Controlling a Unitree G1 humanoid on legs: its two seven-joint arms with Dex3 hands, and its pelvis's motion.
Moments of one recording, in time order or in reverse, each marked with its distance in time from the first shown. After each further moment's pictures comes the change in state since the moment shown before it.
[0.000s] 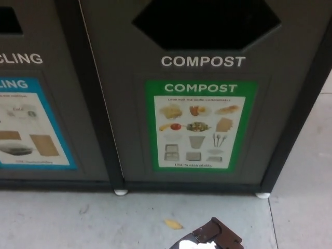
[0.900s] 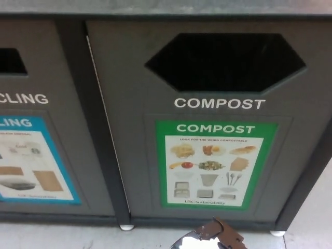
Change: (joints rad) left_arm 0.020 -0.002 -0.013 0.009 0.002 -0.010 -0.001; right_arm 0.034 0.051 -0.052 0.000 0.032 0.026 0.053
